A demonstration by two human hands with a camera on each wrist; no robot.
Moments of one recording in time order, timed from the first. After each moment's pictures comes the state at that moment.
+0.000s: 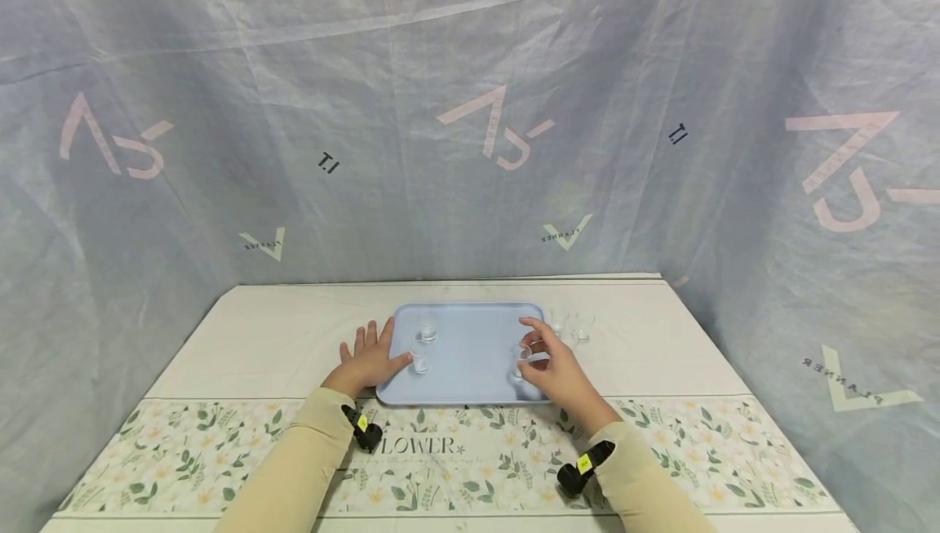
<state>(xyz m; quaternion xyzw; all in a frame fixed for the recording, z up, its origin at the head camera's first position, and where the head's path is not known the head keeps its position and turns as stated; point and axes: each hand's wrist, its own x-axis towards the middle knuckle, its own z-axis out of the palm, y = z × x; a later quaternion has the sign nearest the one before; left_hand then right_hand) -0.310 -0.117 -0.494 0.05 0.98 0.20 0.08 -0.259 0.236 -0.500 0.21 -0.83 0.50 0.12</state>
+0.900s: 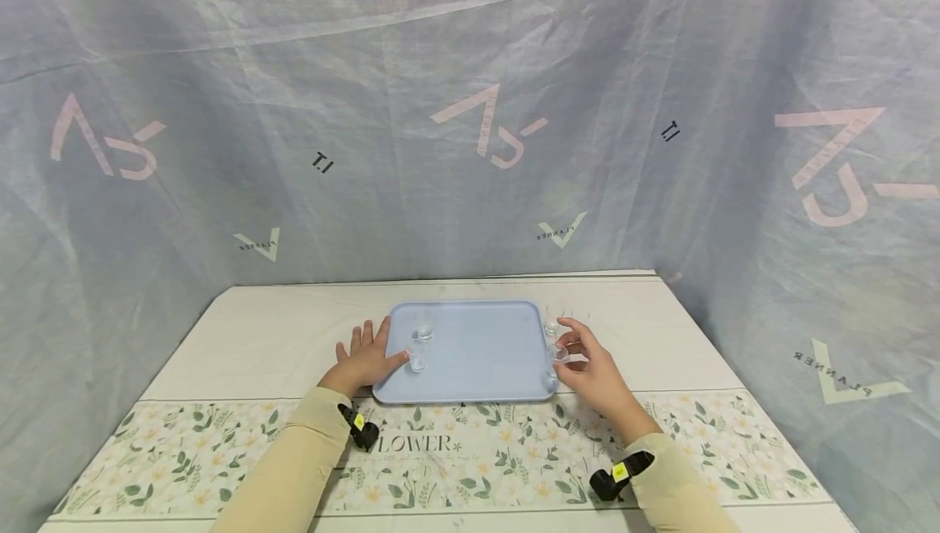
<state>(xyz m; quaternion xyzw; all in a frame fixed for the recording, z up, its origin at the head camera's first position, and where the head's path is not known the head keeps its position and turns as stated) -0.313 -0.117 -0.502 0.04 0.97 0.20 0.09 -0.238 0.290 -0.497 0.17 -0.85 0.47 0.15</state>
